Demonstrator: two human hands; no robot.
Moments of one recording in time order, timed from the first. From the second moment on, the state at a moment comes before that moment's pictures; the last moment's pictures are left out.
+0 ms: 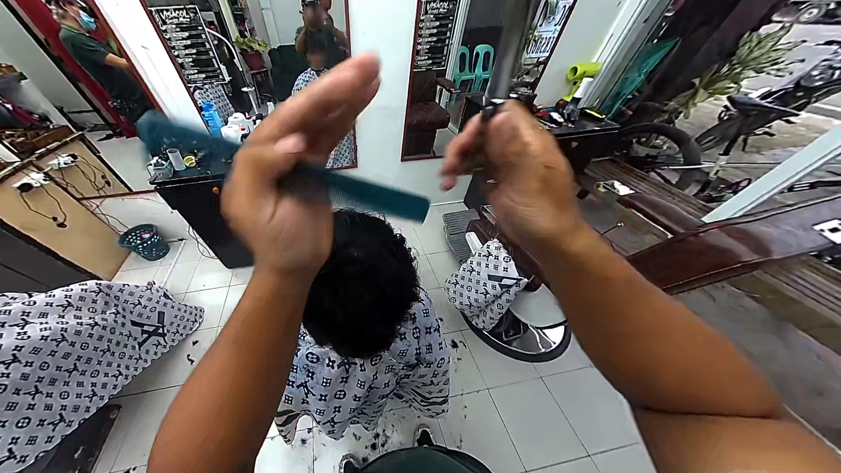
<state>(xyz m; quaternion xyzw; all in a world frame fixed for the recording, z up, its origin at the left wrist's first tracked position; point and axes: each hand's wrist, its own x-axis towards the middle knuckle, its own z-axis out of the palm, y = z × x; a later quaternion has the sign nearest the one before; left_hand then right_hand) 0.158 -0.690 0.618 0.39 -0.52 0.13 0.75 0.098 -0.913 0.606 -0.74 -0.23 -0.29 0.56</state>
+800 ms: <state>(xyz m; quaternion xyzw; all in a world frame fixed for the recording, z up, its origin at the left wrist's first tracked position) 0.101 -0.678 0.485 0.74 -0.63 0.20 0.13 0.078 -0.943 0.452 -0.64 -0.35 -0.17 0.67</state>
